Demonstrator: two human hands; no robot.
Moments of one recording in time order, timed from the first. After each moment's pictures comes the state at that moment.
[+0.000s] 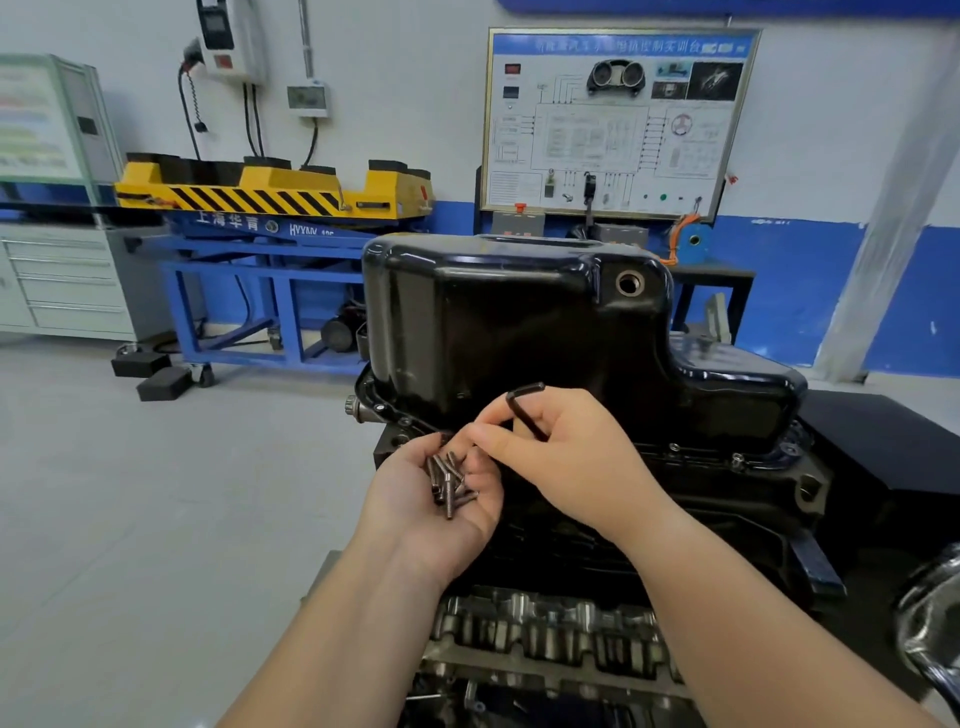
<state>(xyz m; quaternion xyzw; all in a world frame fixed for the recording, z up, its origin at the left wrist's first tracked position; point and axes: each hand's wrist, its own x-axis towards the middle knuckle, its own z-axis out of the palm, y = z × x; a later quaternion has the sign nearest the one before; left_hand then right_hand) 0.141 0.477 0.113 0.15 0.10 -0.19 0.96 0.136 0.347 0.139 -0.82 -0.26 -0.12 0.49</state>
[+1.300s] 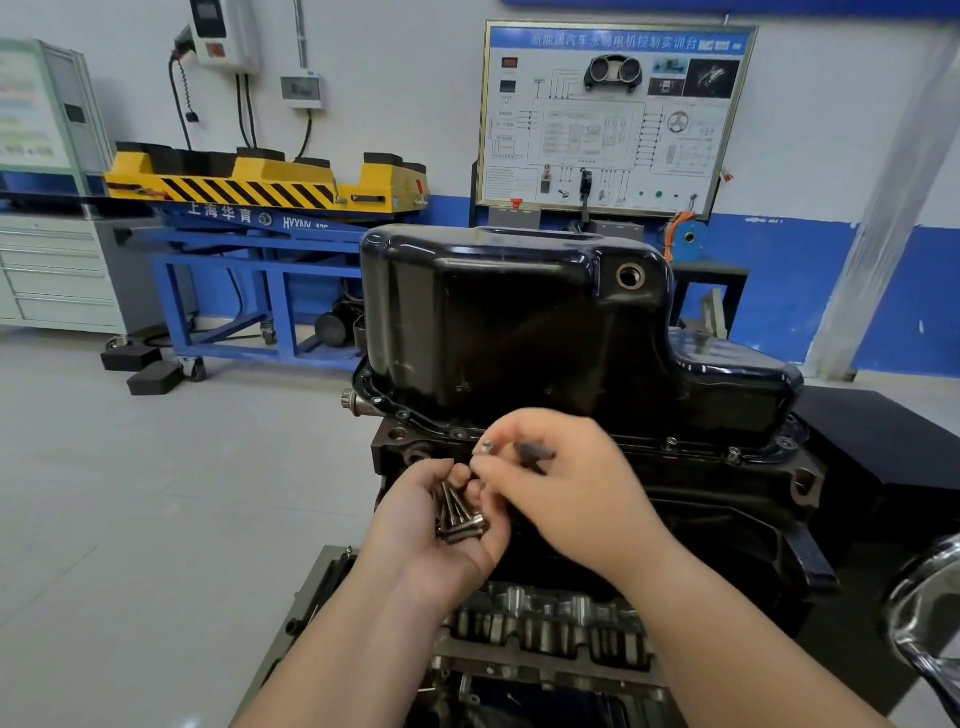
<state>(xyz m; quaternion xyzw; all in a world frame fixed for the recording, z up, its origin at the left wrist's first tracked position) 0.130 0.471 0.096 0.22 0.16 -0.19 0.94 0.122 0.349 0.118 -0.83 -0.23 -0.14 0.48</state>
